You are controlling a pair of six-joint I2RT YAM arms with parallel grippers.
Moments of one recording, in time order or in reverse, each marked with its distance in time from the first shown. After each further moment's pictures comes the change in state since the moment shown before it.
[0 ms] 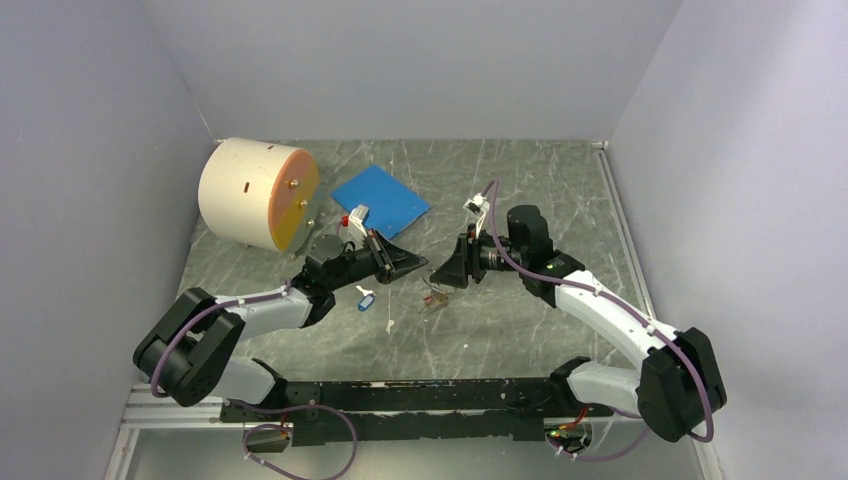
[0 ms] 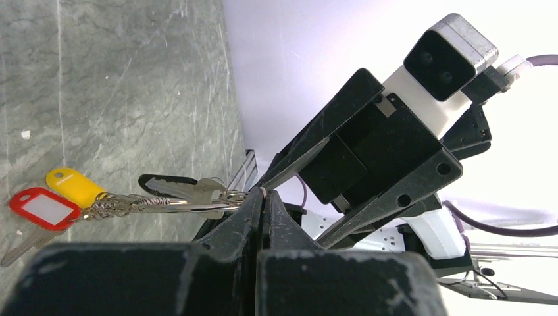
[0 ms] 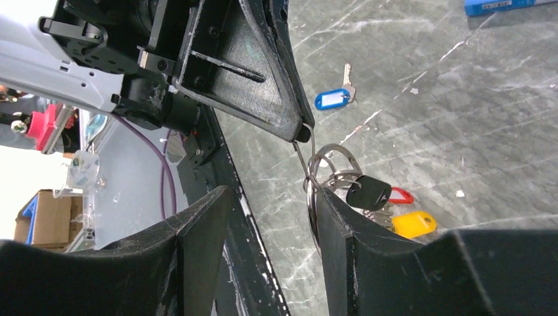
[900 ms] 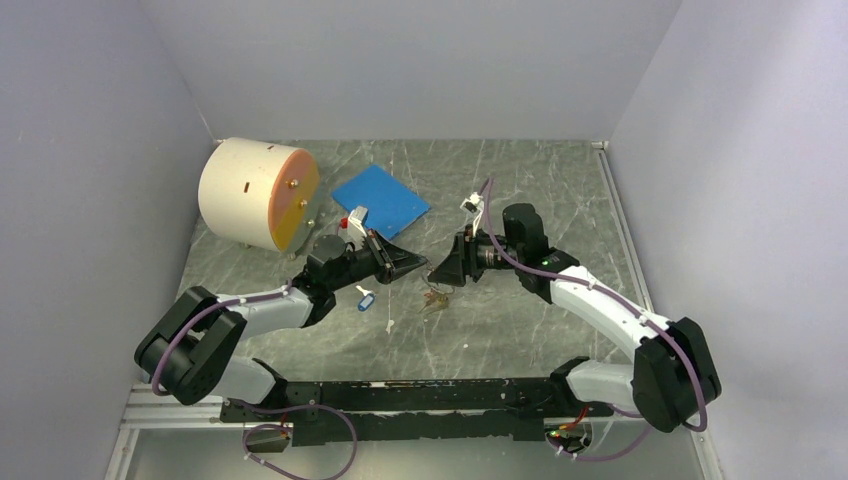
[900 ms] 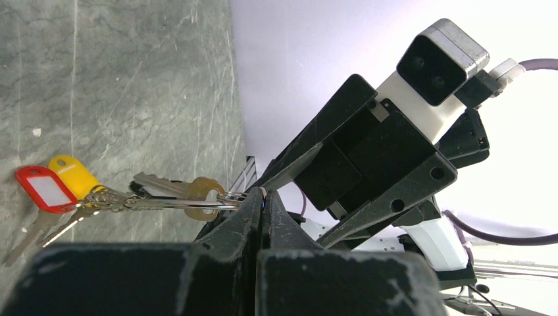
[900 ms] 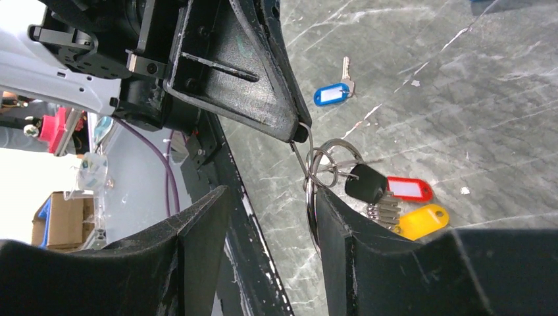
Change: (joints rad) left arm -0.003 0.011 0.000 -0.014 -0.033 -0.031; right arm 0.000 0.046 0.014 -0.010 -0.004 0.014
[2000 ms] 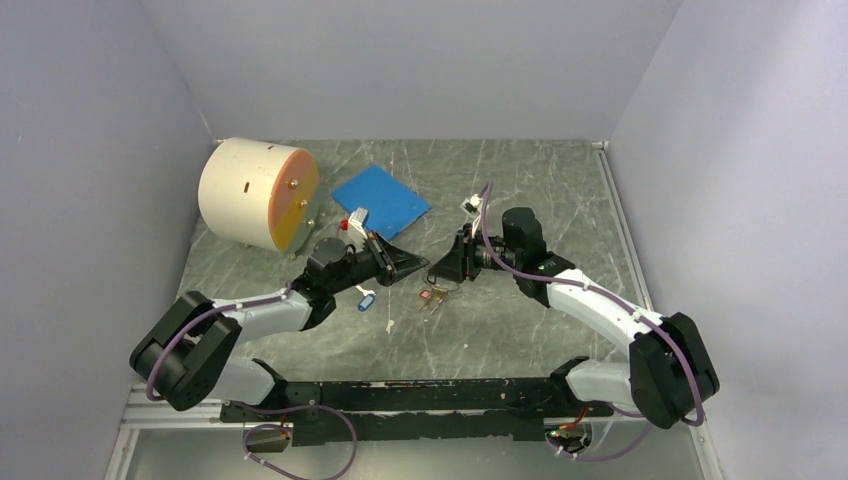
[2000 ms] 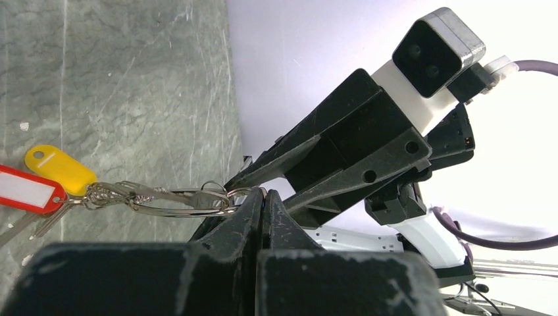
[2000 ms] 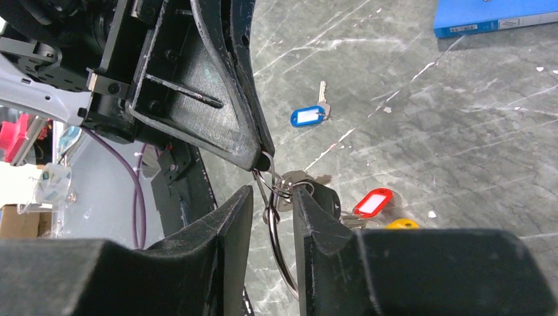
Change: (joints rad) left arm -0.026 -0.023 -0.006 -0.010 -0.031 -0.005; right arm 0.005 0.024 -0.050 0.151 0.060 -0.030
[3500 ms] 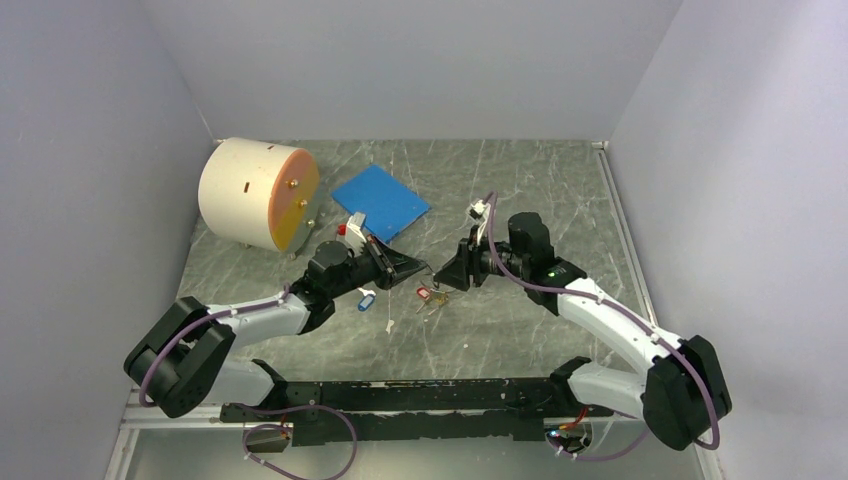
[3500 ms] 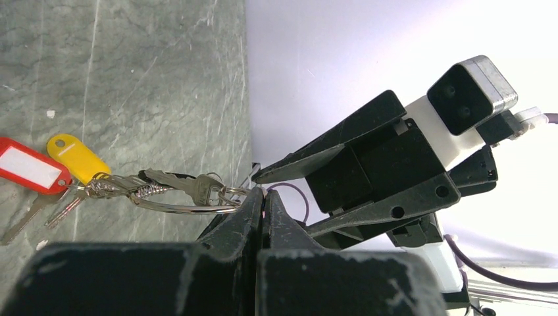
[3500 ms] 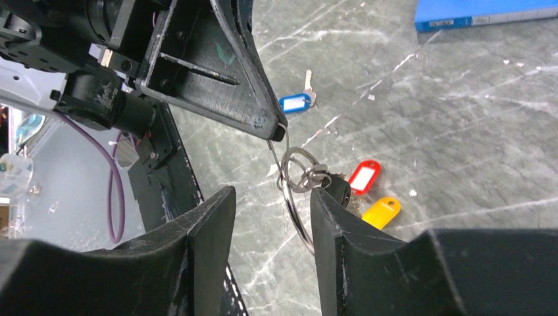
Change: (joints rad) left arm -0.022 -0.046 -0.013 -0.080 -0.073 -0.005; right arm 0.011 -0.110 -0.014 -0.115 0.059 -0.092
